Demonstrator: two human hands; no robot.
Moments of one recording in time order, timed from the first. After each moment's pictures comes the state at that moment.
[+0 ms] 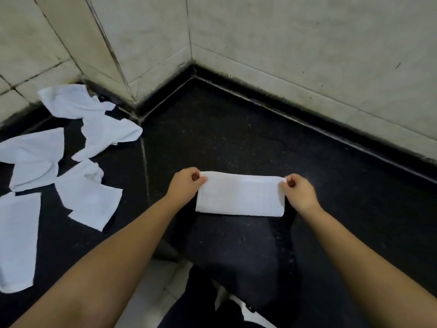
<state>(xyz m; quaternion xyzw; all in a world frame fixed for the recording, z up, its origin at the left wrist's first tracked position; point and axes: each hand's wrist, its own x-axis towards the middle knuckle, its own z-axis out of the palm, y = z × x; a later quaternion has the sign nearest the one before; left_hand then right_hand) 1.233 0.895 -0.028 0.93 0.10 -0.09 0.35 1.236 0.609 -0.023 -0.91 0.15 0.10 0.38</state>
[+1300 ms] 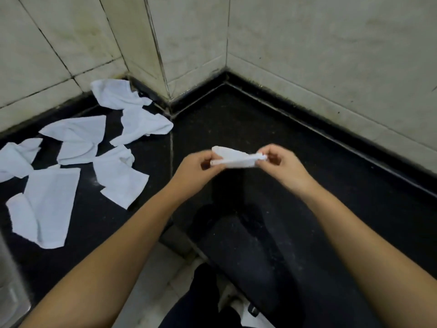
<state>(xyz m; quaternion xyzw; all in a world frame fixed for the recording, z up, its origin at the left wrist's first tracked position) 1.181 0.905 0.061 0.85 0.01 0.01 0.53 1.244 0.691 0.064 -0.81 -0.17 0.14 0.55</state>
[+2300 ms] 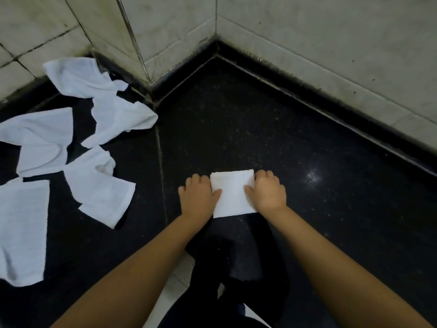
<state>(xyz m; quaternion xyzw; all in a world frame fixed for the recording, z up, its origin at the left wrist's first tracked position) 1.218 0.895 -0.061 0.98 0.14 -0.08 0.15 1.260 0.738 -0.045 -0.98 0.01 0.18 0.12</state>
